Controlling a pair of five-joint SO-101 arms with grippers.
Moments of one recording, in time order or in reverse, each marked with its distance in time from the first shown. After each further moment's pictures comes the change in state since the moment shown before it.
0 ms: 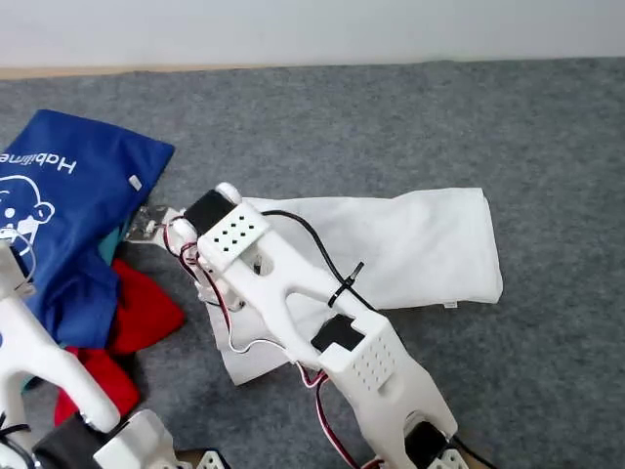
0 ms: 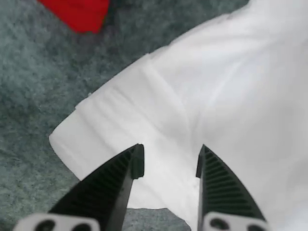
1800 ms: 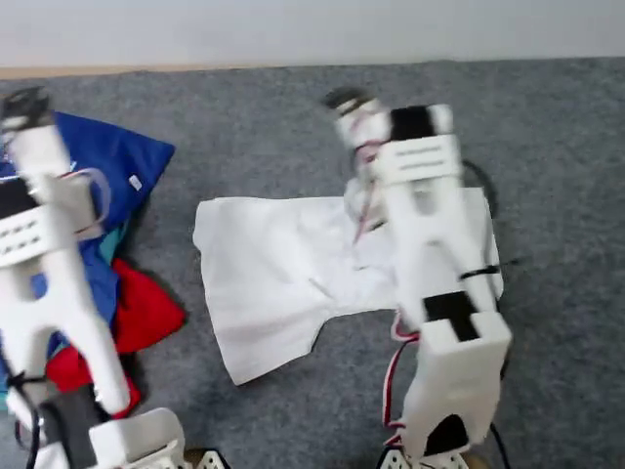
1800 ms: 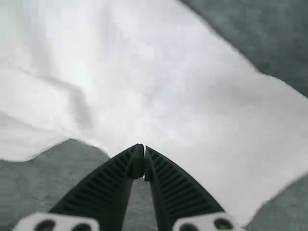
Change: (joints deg) left arm 17.4 5.8 -11.2 3.4 3.5; right arm 31.3 -17.9 12.0 0.4 -0.2
